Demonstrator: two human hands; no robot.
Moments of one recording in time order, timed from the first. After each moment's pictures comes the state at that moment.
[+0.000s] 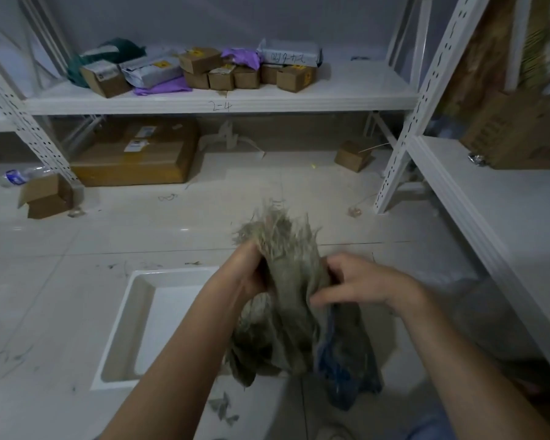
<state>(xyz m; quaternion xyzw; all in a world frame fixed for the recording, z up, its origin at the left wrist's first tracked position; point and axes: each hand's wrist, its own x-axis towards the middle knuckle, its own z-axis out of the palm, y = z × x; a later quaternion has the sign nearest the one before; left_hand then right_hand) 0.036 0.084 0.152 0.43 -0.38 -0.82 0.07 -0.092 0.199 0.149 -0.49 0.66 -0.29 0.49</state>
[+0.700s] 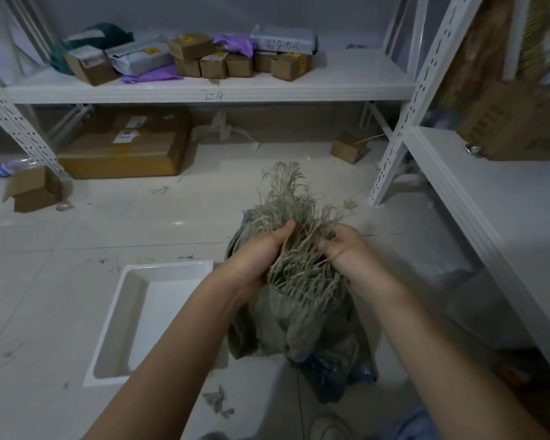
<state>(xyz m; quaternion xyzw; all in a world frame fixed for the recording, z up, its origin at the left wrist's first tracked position) 0.033 0.100 0.165 0.39 -0.51 -0.76 0.07 -0.080 0.172 0.131 -0.26 0.71 -0.55 0.36</state>
